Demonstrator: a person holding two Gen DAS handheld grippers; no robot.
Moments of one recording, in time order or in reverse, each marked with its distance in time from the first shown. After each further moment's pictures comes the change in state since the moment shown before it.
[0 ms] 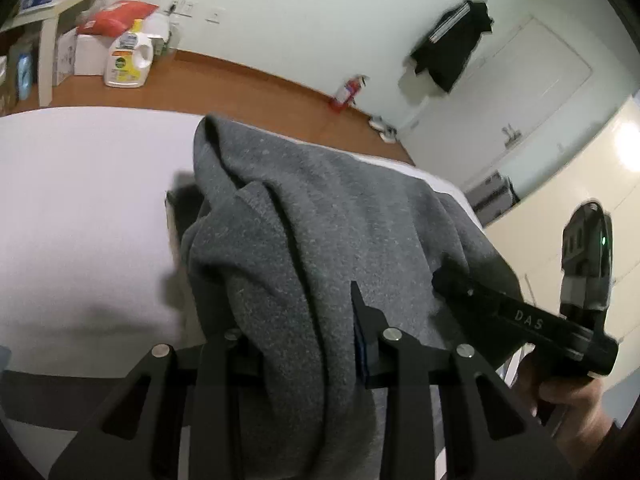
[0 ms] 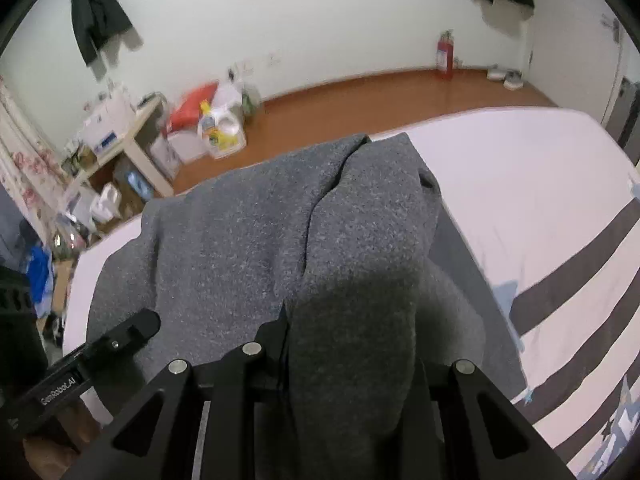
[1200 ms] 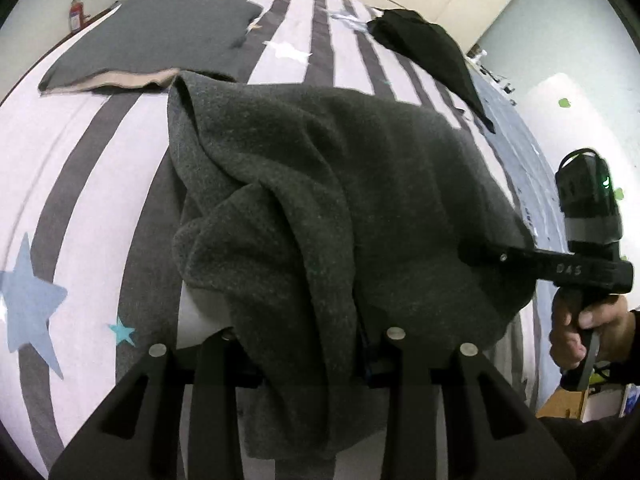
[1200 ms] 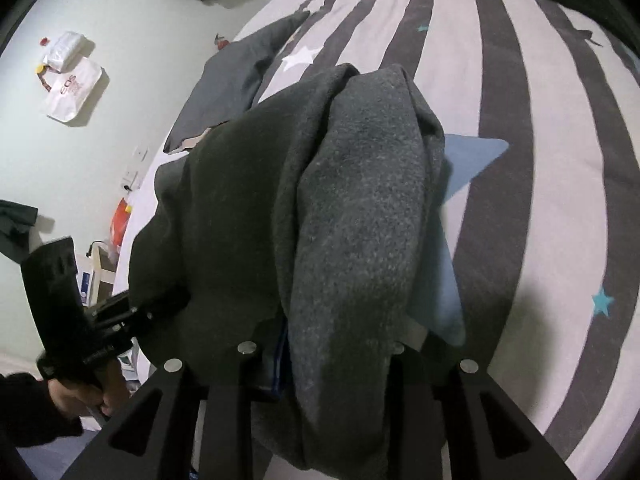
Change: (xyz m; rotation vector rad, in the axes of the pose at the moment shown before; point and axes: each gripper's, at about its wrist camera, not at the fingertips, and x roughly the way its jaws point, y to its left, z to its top) left arm -0.170 0.059 -0.148 0.956 0.693 -0.356; right arm -0.125 0.223 -0.453 0.968 -0.158 -0.082
